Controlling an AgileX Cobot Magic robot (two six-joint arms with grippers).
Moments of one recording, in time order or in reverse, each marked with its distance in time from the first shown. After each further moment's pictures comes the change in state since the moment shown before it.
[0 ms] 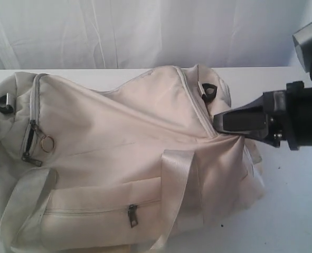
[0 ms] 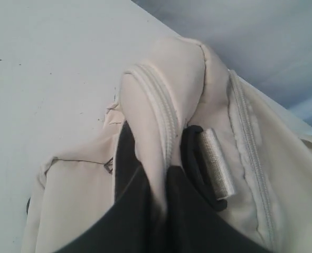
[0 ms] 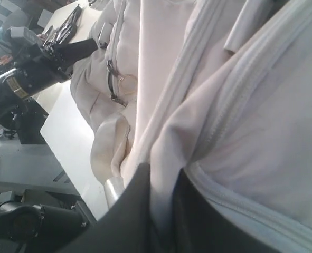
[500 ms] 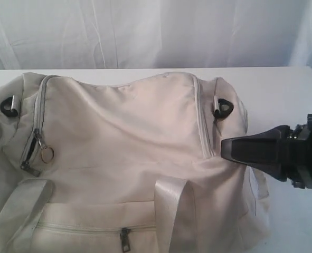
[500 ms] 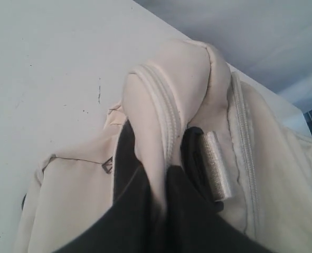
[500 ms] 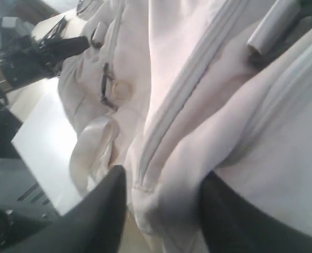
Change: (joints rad) left arm 0.000 0.000 0.000 0.050 -0.047 -0.002; right arm 0.001 -0.226 0.164 0.000 0.107 -0.020
